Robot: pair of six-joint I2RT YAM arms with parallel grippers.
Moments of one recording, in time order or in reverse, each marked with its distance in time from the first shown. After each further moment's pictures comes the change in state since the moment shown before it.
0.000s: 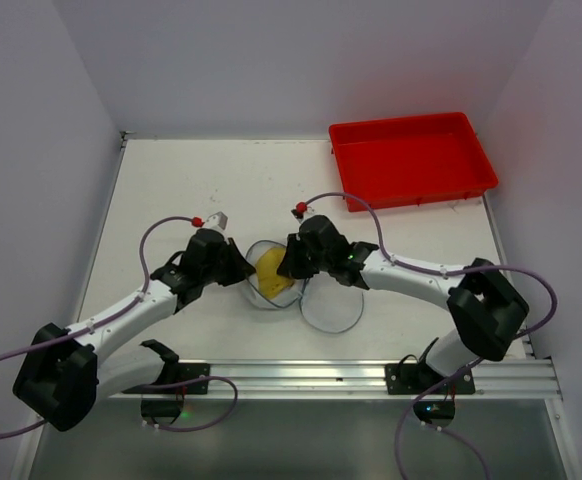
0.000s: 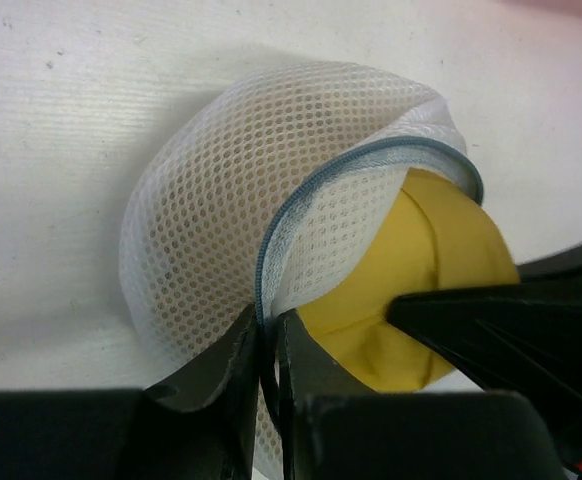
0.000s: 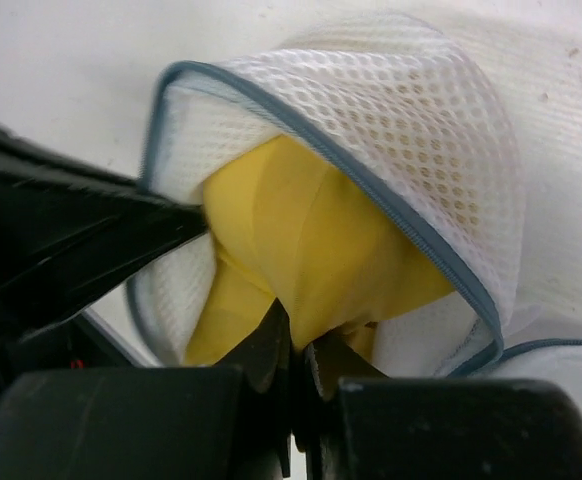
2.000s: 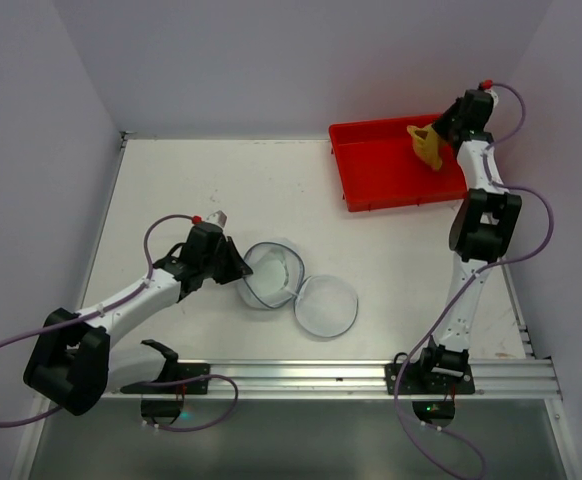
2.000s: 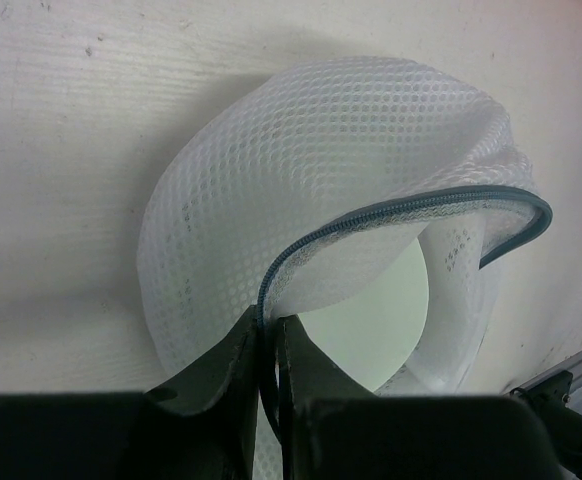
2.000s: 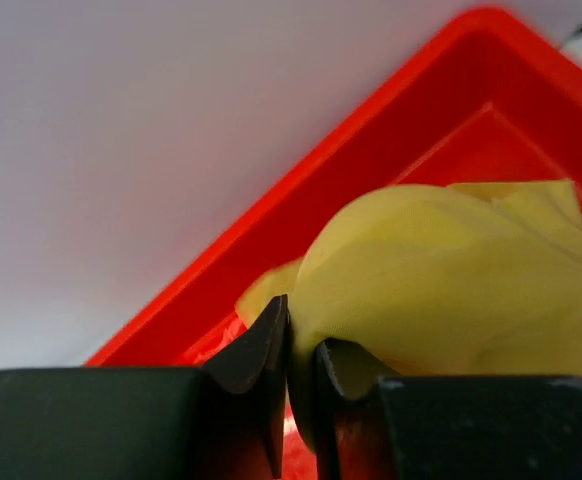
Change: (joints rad) left arm 0.080 0.098 0.046 -0.056 0.083 0.029; right arm -1.056 0.741 1.175 -0.111 0.024 -0.151
